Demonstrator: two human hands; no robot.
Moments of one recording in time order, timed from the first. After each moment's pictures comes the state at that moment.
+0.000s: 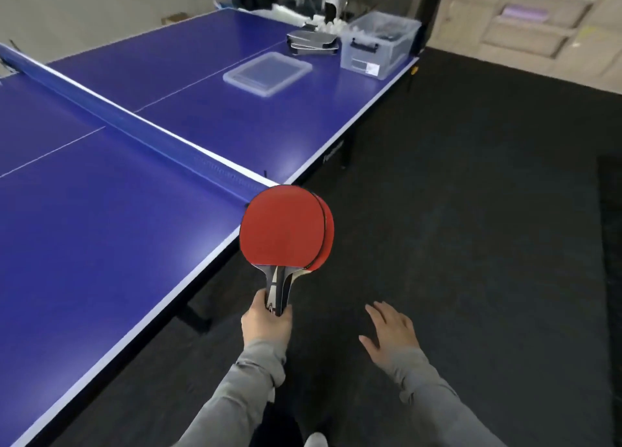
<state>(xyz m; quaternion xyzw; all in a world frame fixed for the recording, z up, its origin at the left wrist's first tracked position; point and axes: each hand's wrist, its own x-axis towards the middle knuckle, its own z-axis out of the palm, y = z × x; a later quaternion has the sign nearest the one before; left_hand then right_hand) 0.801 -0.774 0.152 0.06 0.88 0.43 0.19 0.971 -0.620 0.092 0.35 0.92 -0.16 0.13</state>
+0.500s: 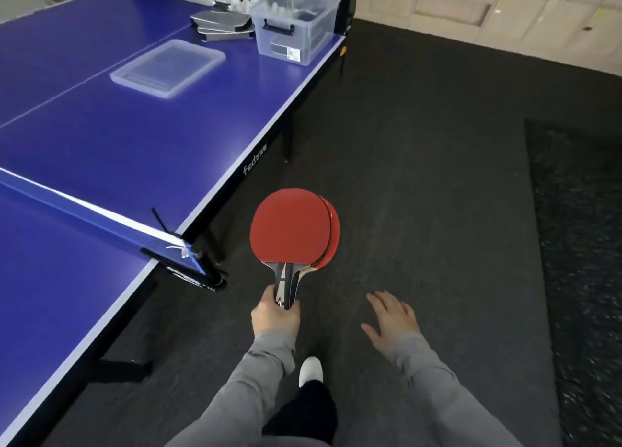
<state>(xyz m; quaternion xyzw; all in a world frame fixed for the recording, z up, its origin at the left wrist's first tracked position) 0.827 -0.556 0.119 0.13 0.87 0.38 0.28 1.016 -0.440 0.080 0.44 0.87 -0.17 0.15</state>
